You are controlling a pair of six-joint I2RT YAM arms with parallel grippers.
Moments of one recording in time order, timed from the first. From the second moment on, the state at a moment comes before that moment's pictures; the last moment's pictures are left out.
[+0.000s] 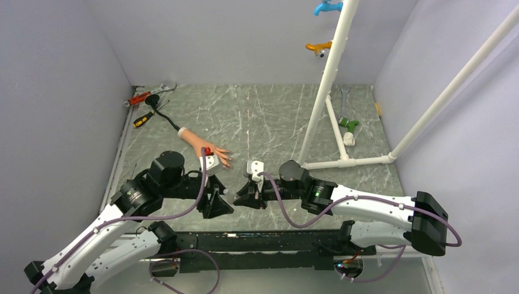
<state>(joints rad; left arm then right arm) -0.75 0.68 0.84 -0.66 0.64 -0.12 1.14 1.13 0.69 0.22 -0.40 0.00</state>
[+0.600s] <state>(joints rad) -0.75 0.66 0.97 -0.73 0.46 -0.25 1.14 1.14 0.69 0.23 -0.37 0.00</state>
